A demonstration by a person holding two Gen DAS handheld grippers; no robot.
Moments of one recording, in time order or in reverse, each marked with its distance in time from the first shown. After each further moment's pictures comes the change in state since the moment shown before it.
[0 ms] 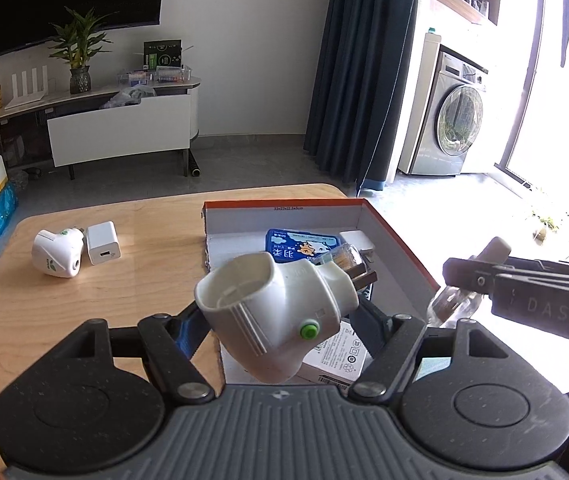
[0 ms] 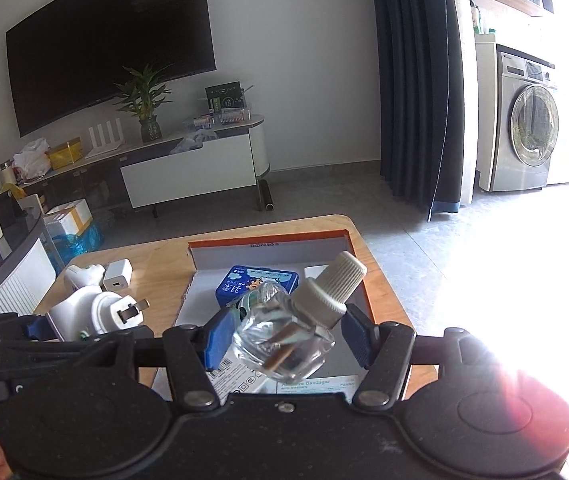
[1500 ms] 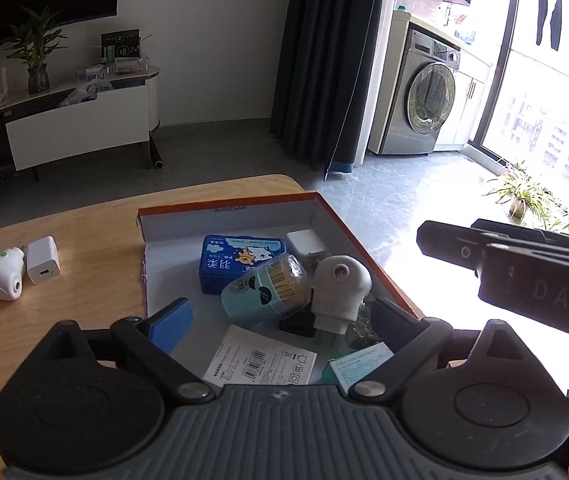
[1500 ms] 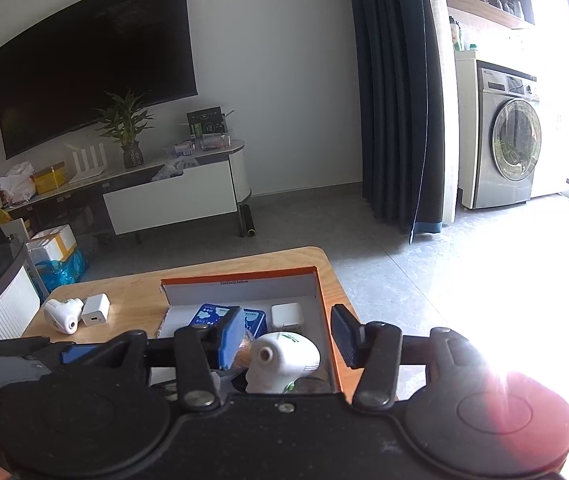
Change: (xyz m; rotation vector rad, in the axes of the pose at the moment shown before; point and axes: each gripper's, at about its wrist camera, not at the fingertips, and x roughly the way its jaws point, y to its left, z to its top) left arm 0.034 -0.033 0.019 0.043 0.059 -0.058; right arm -0.001 -0.024 0.020 0.022 -0.069 -0.032
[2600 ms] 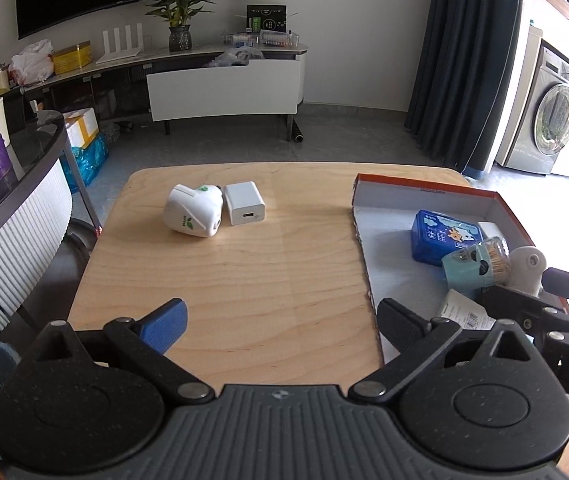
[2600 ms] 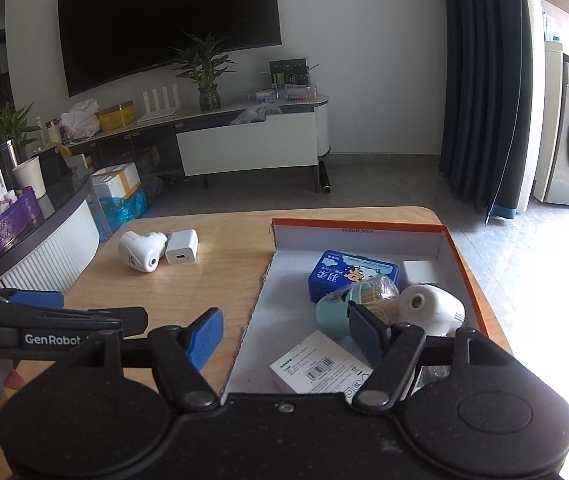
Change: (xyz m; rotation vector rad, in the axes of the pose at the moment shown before) left arm -0.050 0.113 -0.026 -0.181 0.052 0.314; right arm 0.030 0.099 -0.027 -0.136 0.134 0.174
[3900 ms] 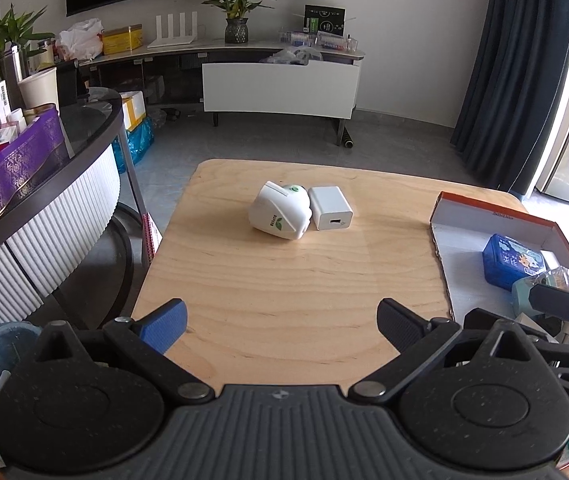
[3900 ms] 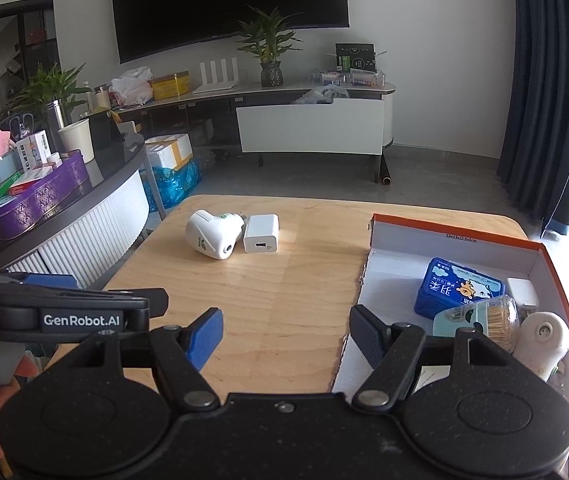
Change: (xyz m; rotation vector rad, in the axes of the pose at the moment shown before) left arm 0.008 0.060 0.003 -0.095 -0.003 0.081; right arm 0.043 0.070 0.011 -0.100 0.057 0.122
